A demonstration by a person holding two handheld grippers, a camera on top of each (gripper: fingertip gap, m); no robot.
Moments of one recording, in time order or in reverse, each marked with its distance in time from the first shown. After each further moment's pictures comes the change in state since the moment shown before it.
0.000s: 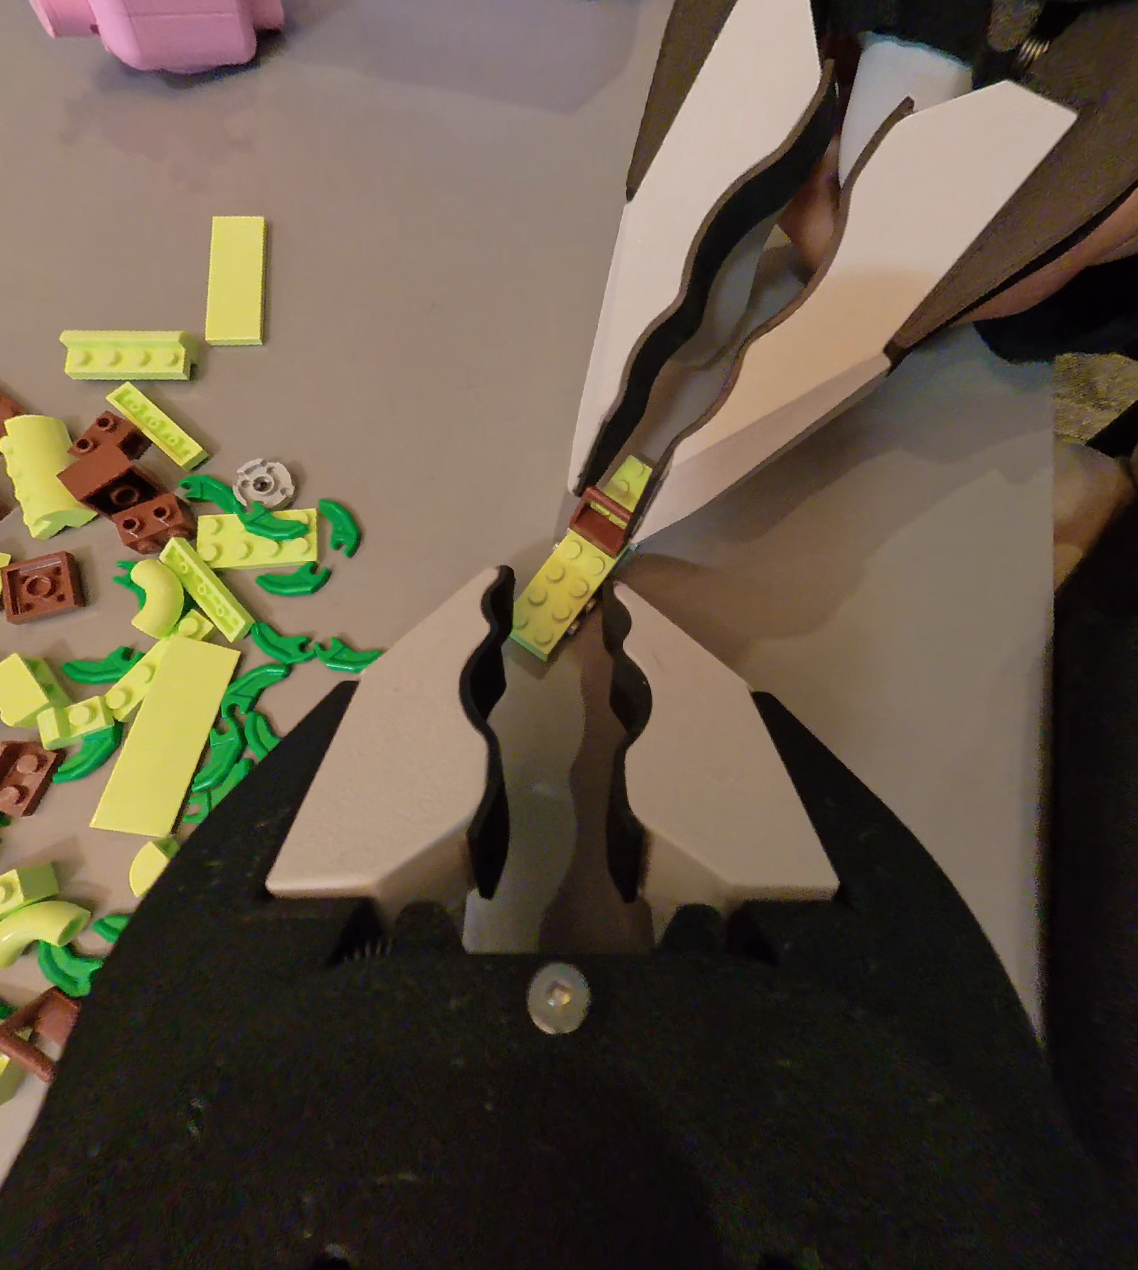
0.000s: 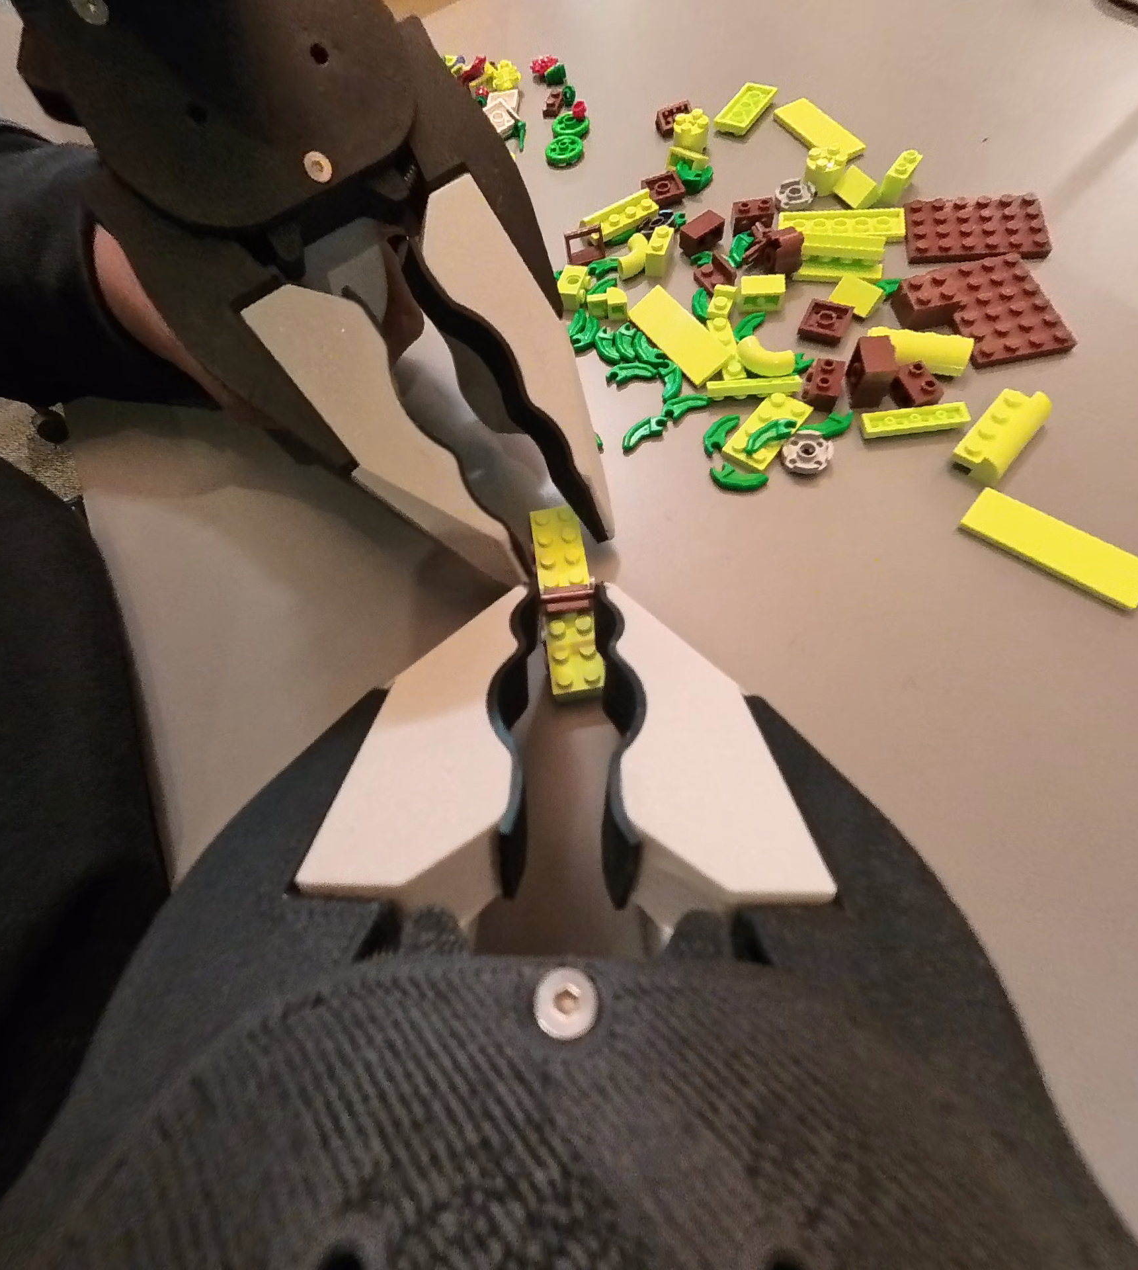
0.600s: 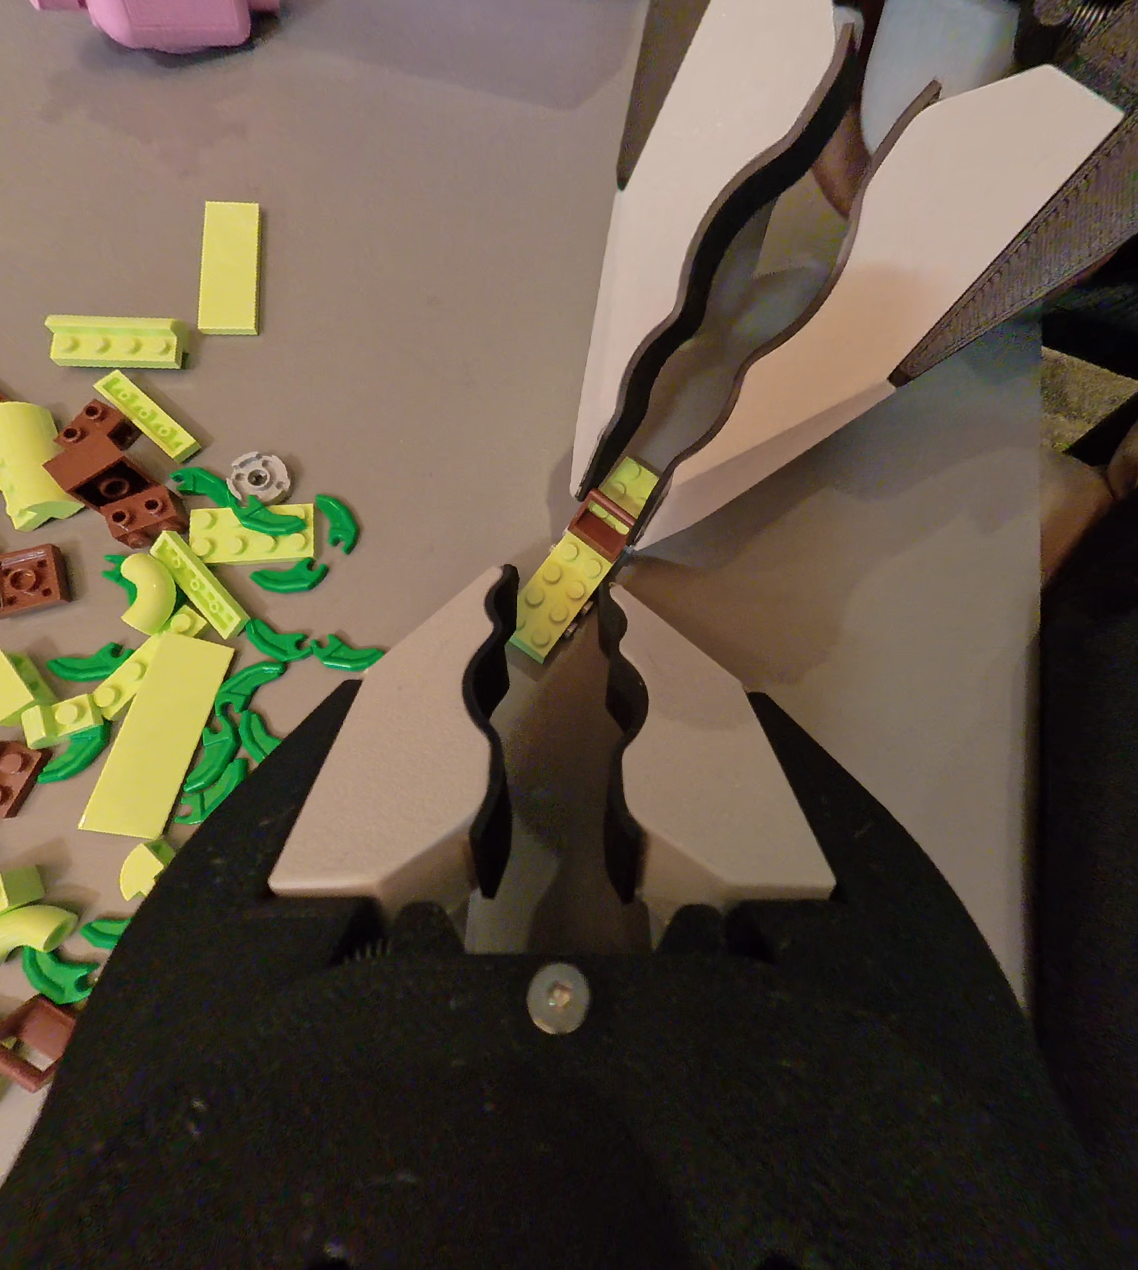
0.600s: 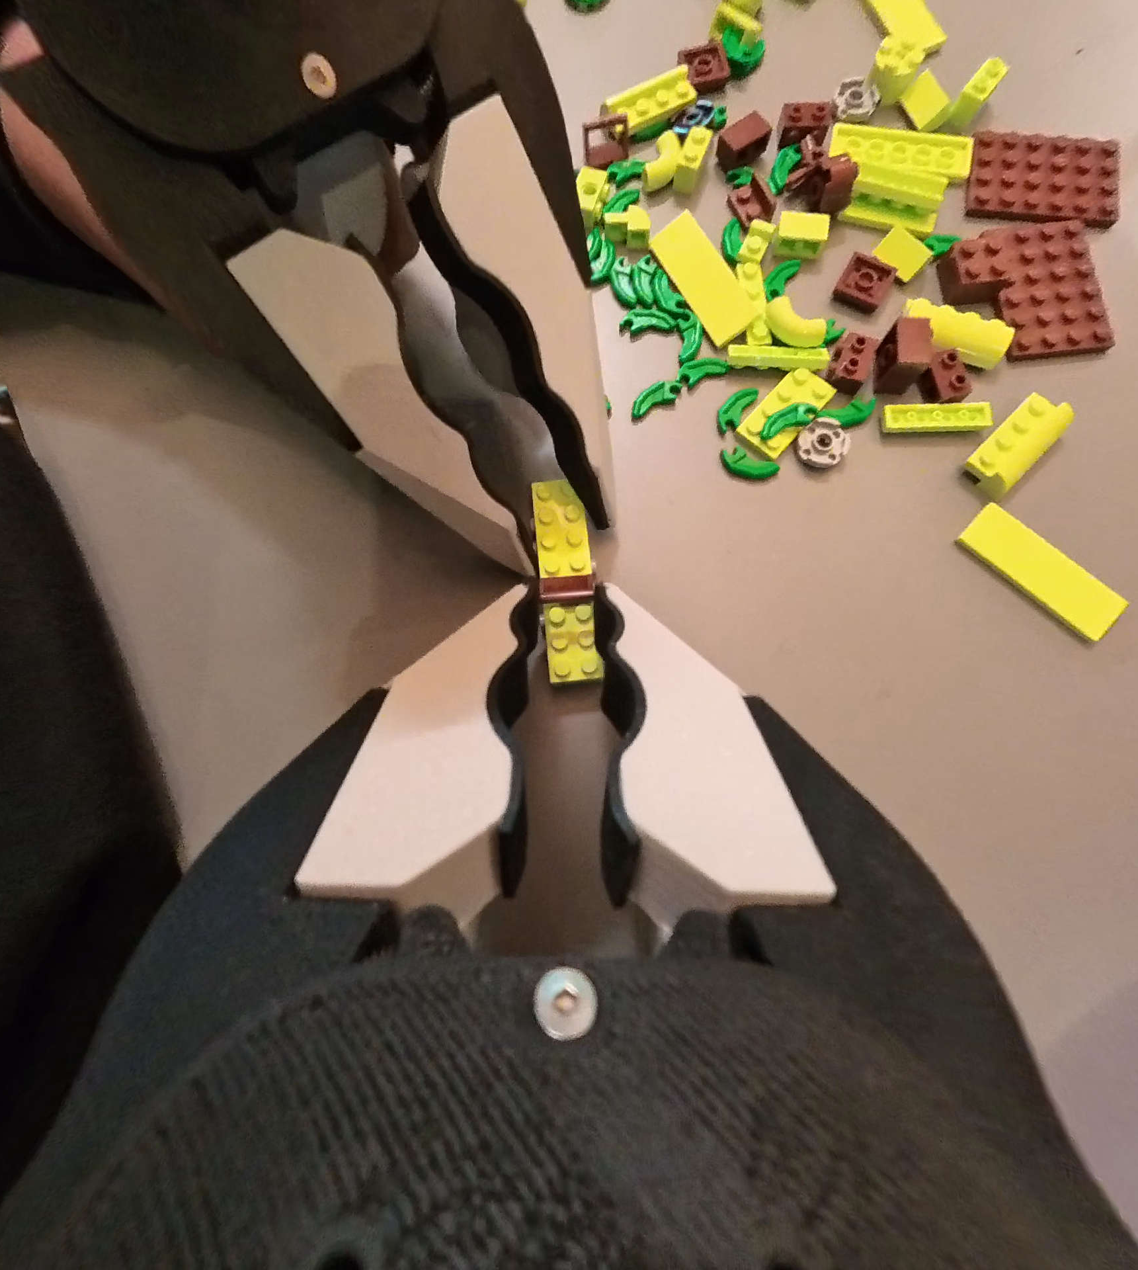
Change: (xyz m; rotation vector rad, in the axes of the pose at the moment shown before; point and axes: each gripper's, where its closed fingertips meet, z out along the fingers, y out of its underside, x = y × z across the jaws) left arm 0.000 0.000 0.000 -0.003 0.021 -0.024; right arm 0.000 0.003 0.002 -0.211 0.019 -0.086
